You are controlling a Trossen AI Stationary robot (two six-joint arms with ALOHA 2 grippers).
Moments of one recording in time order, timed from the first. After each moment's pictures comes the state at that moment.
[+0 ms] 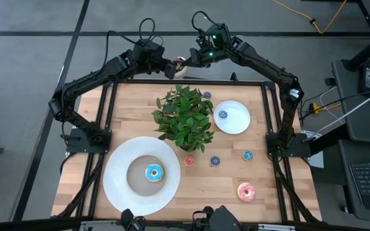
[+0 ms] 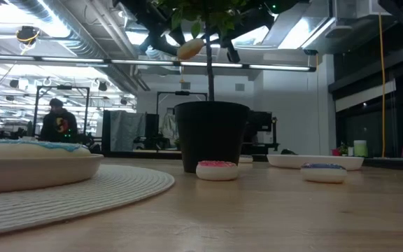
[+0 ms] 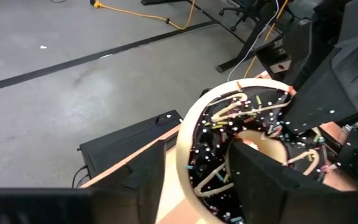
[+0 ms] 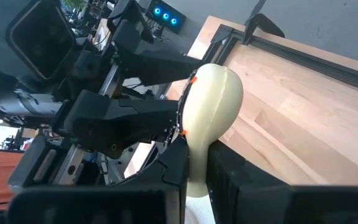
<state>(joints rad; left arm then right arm) 0.62 1.49 1.48 -0.48 -0.06 -0.35 -0.64 1.90 1.97 -0.57 -0.59 0.77</state>
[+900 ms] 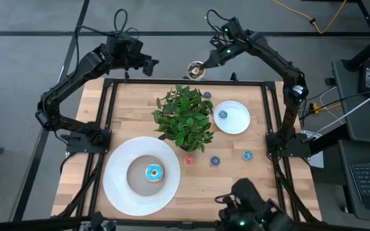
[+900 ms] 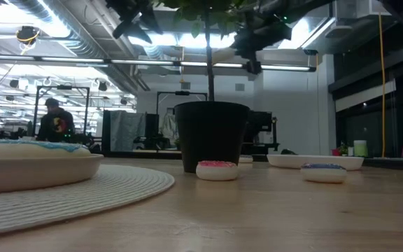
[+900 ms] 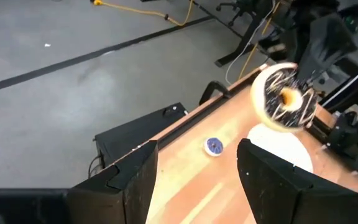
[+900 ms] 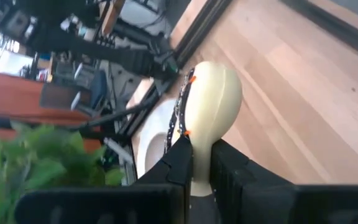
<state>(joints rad) 0.78 1.29 1.48 -0.70 0.10 -0.25 -0.85 1.90 1.97 -0.94 -0.94 0.31</state>
